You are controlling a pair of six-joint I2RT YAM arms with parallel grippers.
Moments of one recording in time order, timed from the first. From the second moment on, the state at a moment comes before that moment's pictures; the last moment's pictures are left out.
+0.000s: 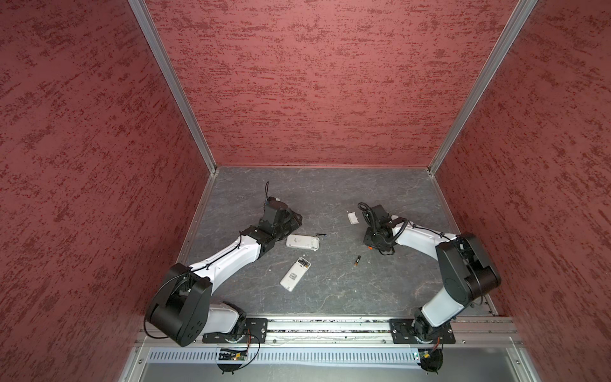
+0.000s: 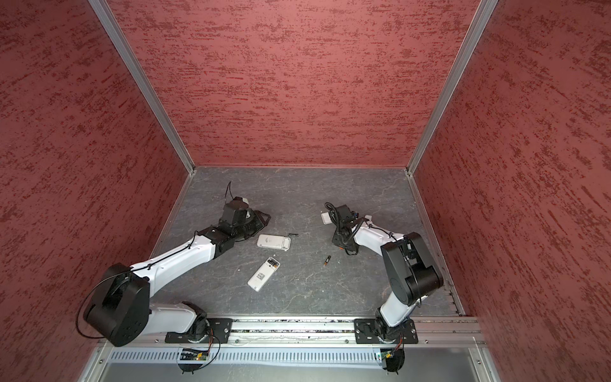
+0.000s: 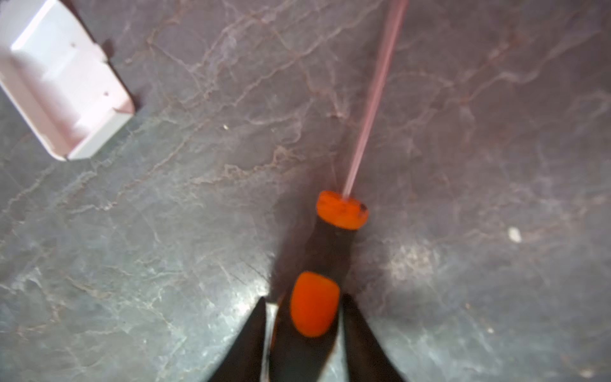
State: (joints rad) left arm -0.46 1.36 0.78 -0.06 0.07 -1.00; right arm 0.38 1.66 0.90 -0.50 0.08 0.75
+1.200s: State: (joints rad) left arm -0.51 1.49 0.78 0.39 0.46 -1.04; right arm 0.56 1.29 0.89 -0.38 -0.44 0.48
